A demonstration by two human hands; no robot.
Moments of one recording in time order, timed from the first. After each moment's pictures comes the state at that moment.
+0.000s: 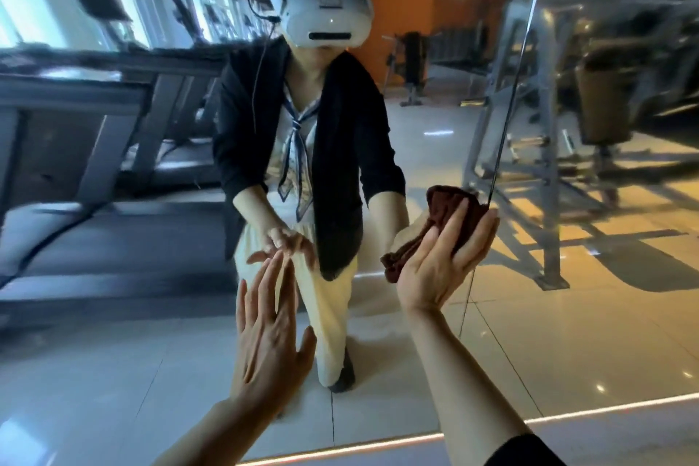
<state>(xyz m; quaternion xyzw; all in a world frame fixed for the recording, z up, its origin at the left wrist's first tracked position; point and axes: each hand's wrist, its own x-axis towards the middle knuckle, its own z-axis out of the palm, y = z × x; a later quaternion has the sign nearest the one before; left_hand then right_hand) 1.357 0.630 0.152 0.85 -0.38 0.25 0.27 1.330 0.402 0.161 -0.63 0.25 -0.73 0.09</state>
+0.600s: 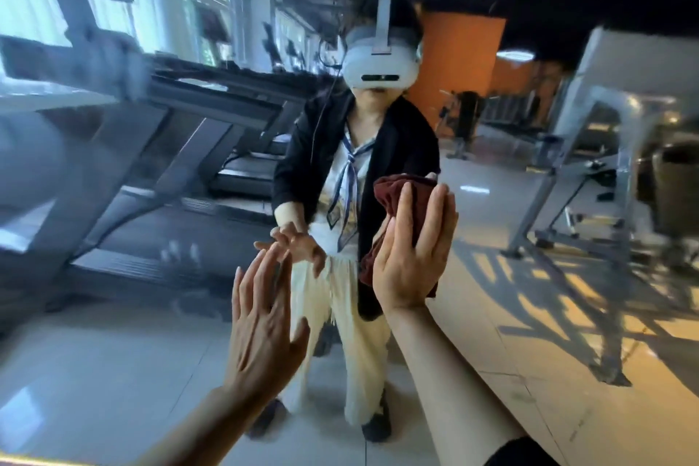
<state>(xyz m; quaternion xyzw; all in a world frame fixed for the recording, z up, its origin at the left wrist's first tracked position) 1.458 0.825 0.179 0.84 -0.30 0.33 0.31 1.459 0.626 0.234 -0.69 0.05 -0.72 0.02</state>
